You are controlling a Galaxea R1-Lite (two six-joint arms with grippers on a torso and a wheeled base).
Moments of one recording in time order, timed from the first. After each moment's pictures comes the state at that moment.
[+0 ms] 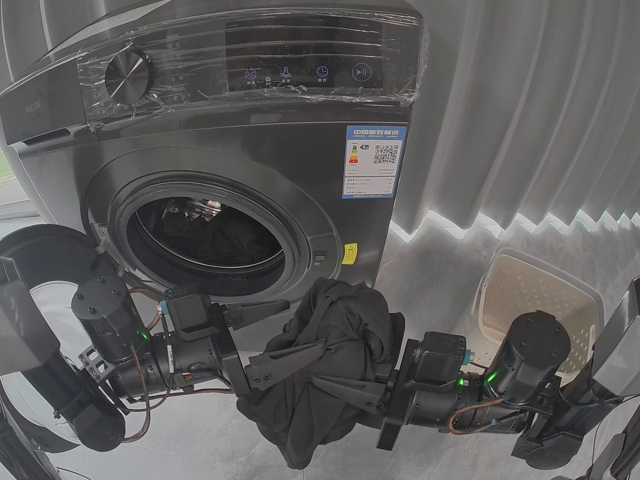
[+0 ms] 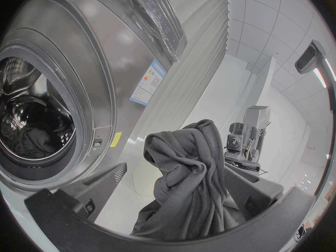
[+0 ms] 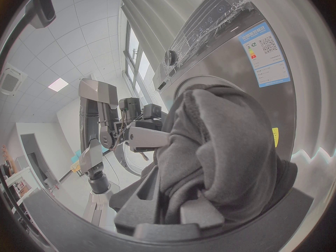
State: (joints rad) left arm -0.53 1.85 -0.31 -1.55 -0.60 -0.28; right arm 0.90 1.93 -0.38 -1.55 0.31 0.15
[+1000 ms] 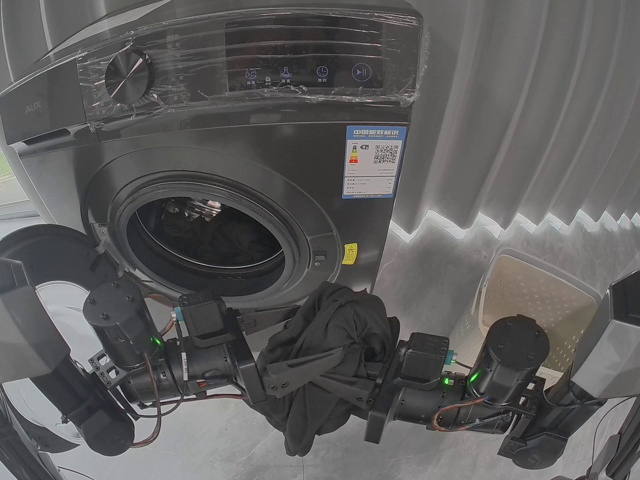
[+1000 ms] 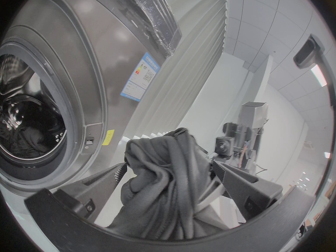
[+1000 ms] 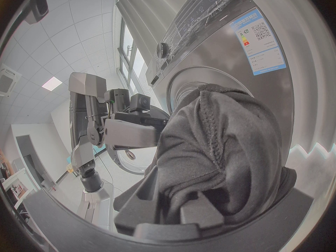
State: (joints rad) left arm -0.58 1.87 -0.32 -1.55 -0.57 -0.26; right arm 0.89 1.99 -0.41 -1.55 0.27 0.15
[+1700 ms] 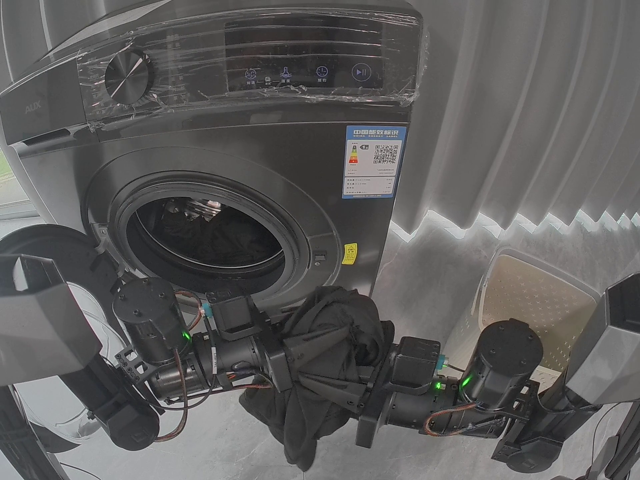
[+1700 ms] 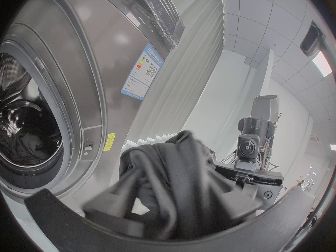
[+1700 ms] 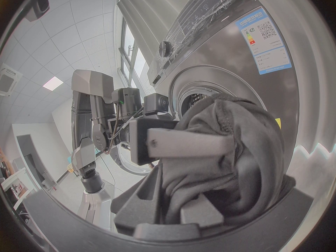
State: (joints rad) left arm -0.60 1.96 -0.42 -1.55 -0.49 -0.21; right arm 0.92 2.01 -0.43 -1.55 0.27 0.15
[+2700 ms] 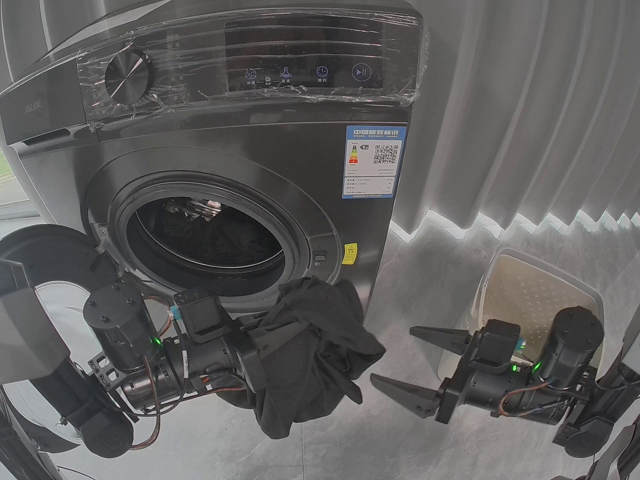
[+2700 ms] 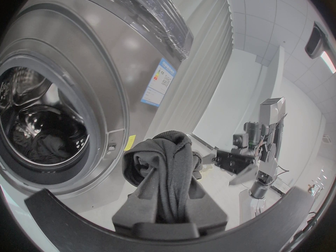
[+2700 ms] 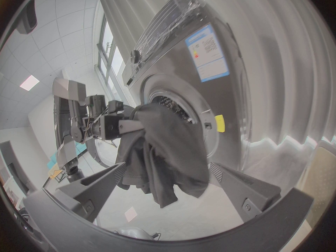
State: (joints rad) left arm -0.58 1.87 -0.32 -1.55 -0.39 -0.20; right arm 0.74 1.84 -0.19 -1.55 0.19 0.15
